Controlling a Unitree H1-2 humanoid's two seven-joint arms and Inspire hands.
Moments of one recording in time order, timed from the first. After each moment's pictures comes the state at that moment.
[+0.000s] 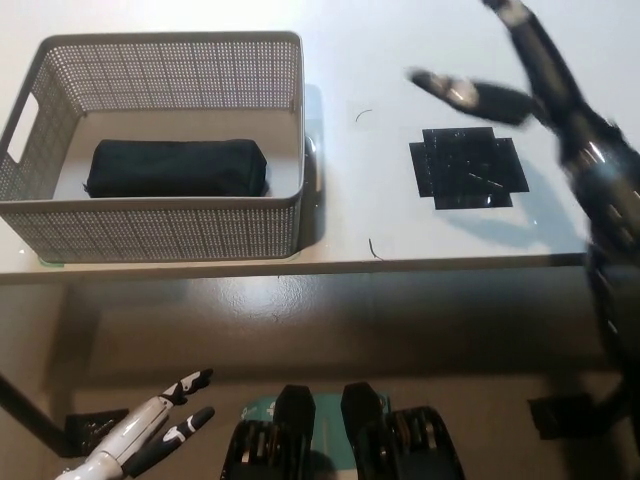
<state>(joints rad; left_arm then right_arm) -0.07 0.39 -0.15 0.29 0.29 -0.31 -0.23 -0.66 -0.22 -0.03 0.10 -0.27 -0.02 0.22</state>
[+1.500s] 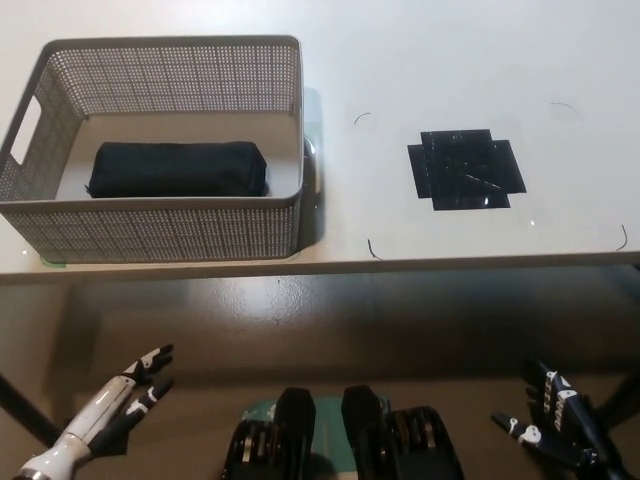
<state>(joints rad) -0.09 0.40 -0.04 0.33 0.22 -0.30 -0.23 -0.09 -0.21 -0.06 0.51 0.05 -0.31 0.28</state>
